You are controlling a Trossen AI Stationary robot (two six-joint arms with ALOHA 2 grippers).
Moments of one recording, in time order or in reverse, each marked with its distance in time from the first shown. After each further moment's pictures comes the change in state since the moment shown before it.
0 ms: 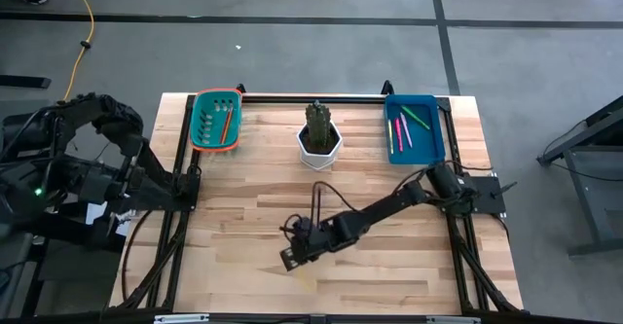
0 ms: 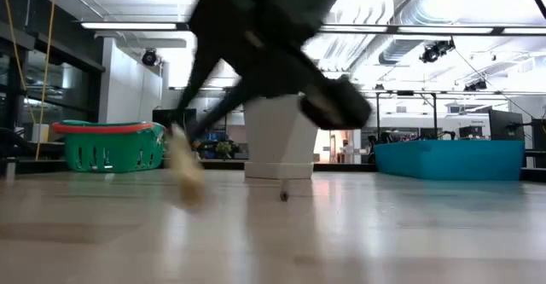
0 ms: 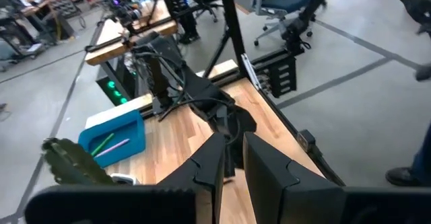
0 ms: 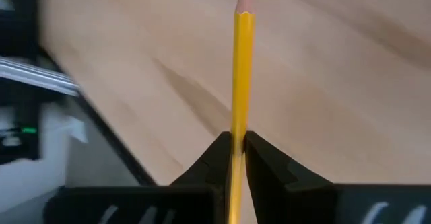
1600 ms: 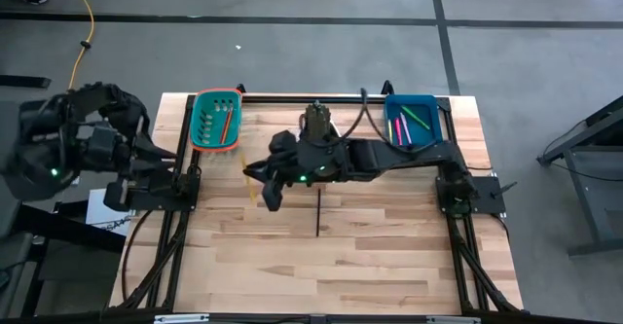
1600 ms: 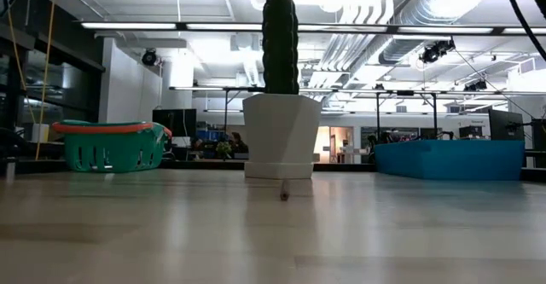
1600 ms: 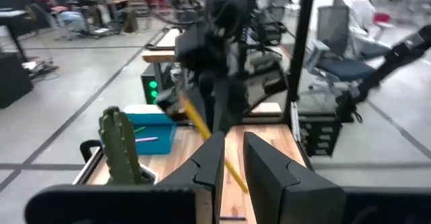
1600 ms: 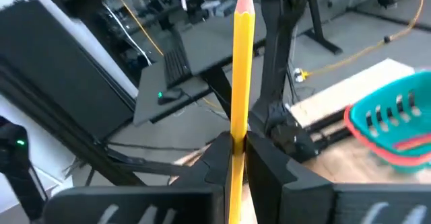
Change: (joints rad) left arm 0.001 -0.170 -0.182 0.000 -0.267 -0.334; right arm -0.198 -0.119 0.706 -0.149 0.224 -0.946
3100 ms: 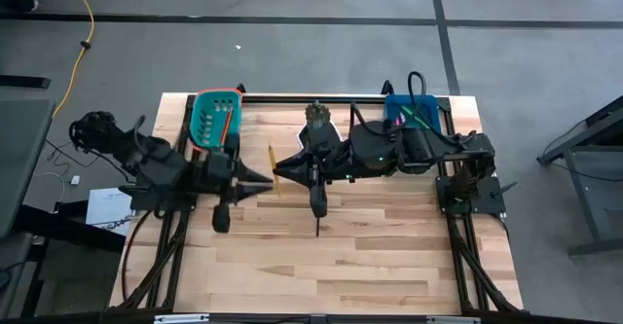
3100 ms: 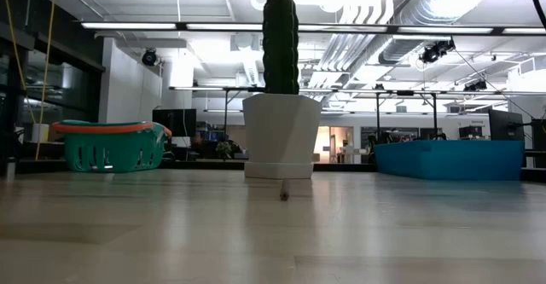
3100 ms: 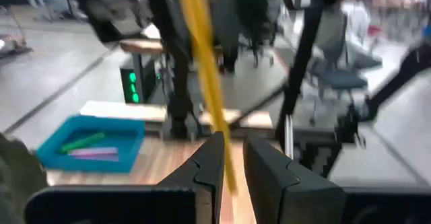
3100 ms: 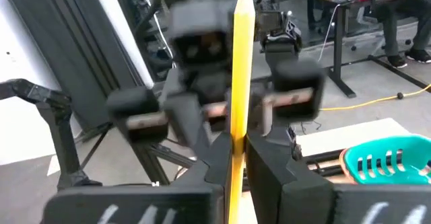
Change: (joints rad) left arm 0.860 0.090 -0.422 1.114 0.823 0.599; right arm 0.070 -0.196 0.000 -0.118 -0.016 -0.225
